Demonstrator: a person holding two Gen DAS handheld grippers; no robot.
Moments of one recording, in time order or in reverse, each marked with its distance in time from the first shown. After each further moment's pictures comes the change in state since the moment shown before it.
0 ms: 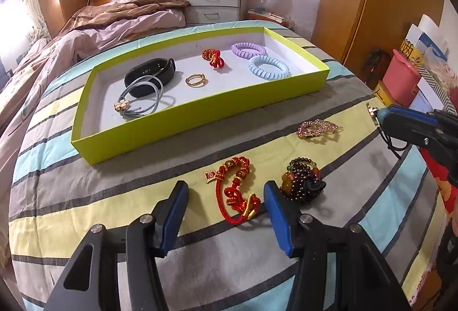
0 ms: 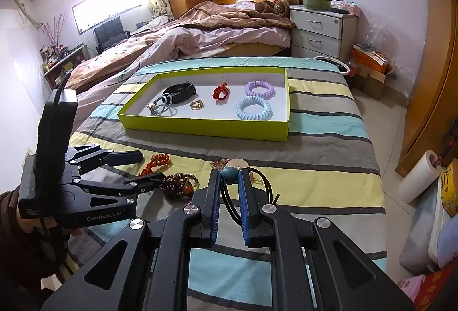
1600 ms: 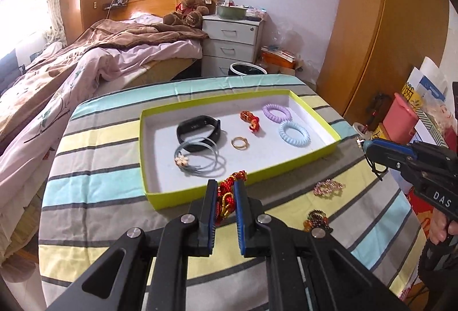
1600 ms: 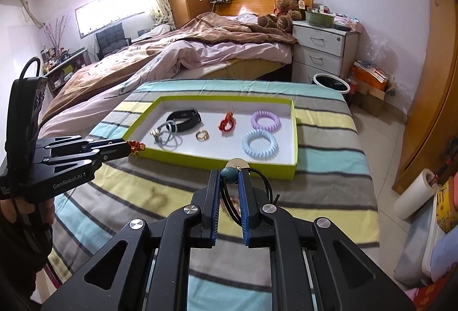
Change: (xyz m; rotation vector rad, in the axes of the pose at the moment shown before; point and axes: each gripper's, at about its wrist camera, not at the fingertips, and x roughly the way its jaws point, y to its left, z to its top) left arm -0.061 0.054 0.033 -0.086 -0.159 -0.007; right arm 0.004 0.017 0.045 -0.033 -0.058 -0.016
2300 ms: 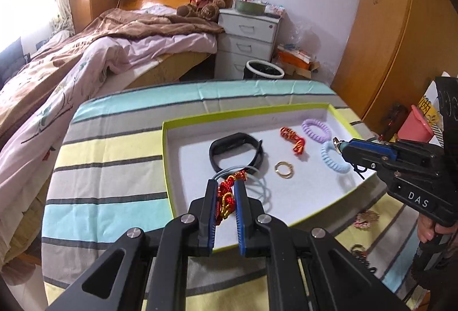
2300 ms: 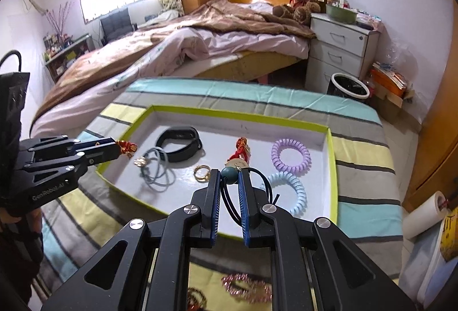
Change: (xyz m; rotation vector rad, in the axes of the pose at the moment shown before) left arm 0.052 0.046 0.030 -0.053 0.039 0.029; right arm 0.101 0.008 0.048 -0.056 0.093 0.030
